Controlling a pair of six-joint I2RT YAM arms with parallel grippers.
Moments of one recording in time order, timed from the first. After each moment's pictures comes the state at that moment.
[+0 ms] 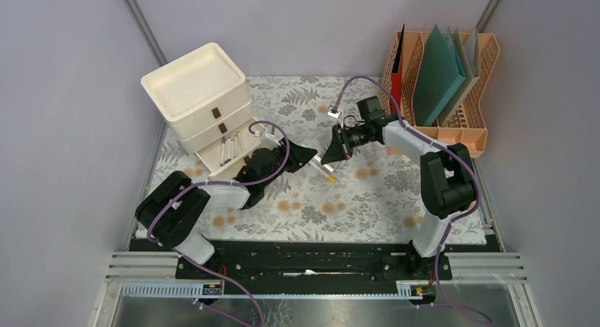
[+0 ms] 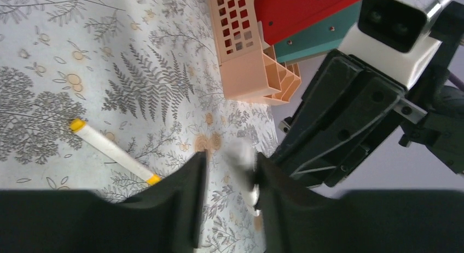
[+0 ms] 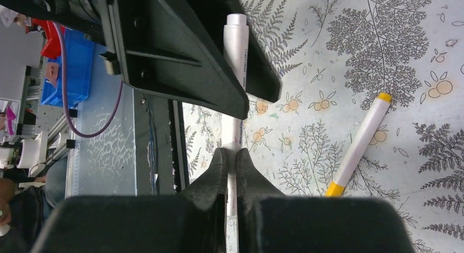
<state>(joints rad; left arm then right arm) -0.68 1.55 0.55 0.86 0.03 -1.09 0.35 1.80 1.26 -0.50 -1.15 -0.25</state>
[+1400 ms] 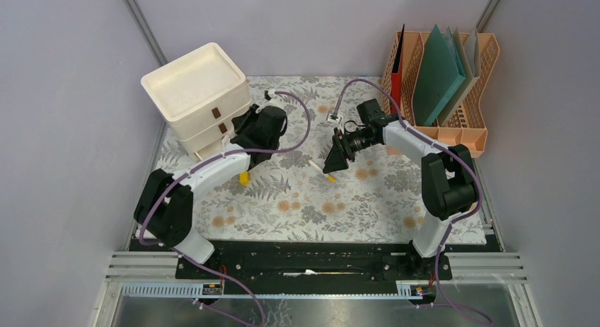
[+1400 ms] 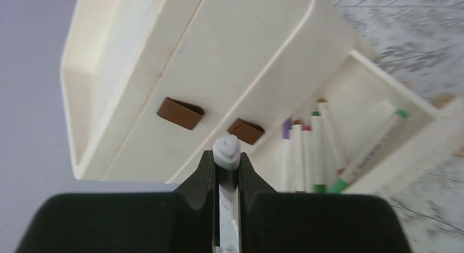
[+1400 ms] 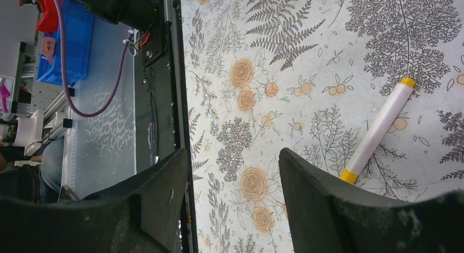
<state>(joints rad) -0.62 1.53 1.08 -0.12 -1.01 0.32 0.36 1.79 1.26 -0.64 -1.14 -0.40</state>
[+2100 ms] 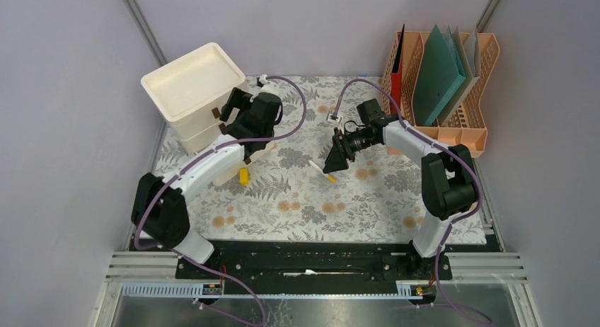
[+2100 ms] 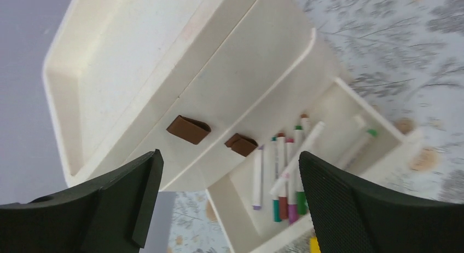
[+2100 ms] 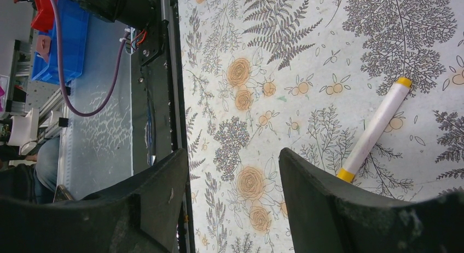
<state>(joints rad) -0.56 1.57 1.24 -0.25 -0.97 0.27 0.36 1.79 1.26 -0.64 -1.13 -0.41</state>
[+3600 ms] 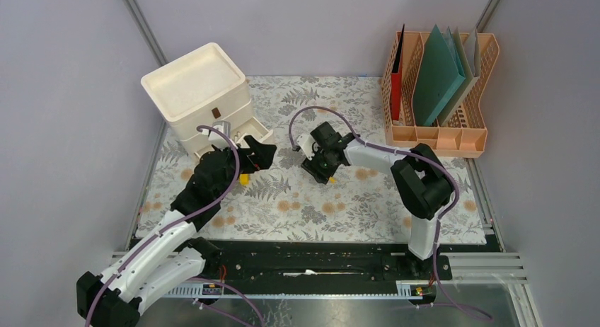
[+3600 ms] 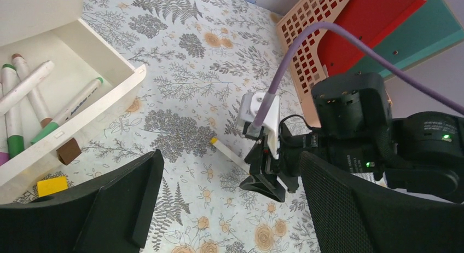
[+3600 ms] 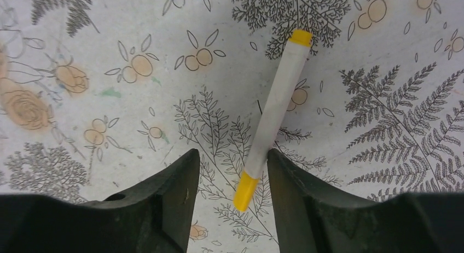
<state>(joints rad) -0.56 0.77 0.60 0.00 -0.15 -0.62 0.69 1.89 1.24 -0.48 -0.19 -0.33</state>
